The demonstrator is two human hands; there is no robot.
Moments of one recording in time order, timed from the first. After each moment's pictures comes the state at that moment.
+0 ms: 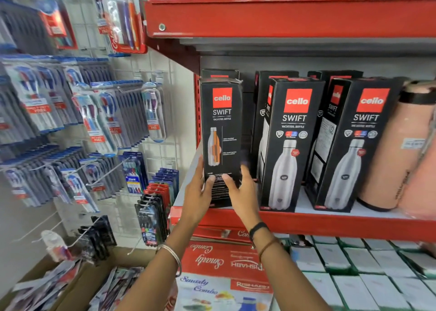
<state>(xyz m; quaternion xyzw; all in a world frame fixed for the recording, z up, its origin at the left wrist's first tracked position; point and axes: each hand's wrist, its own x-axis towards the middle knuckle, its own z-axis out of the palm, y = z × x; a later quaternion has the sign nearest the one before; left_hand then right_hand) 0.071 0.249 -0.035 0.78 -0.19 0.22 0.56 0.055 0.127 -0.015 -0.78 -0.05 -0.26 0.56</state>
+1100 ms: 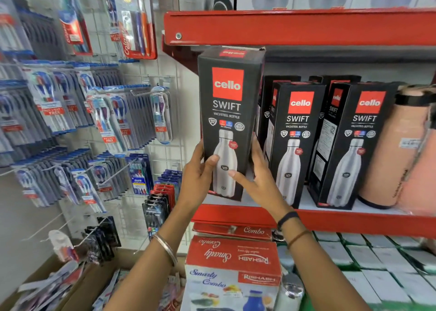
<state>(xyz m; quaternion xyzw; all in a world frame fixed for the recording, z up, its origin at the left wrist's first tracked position) 0.031 0.268 0.027 0.72 -0.25 0.26 0.59 0.030 0.103 0.021 -0.82 -0.21 -0.24 0.47</state>
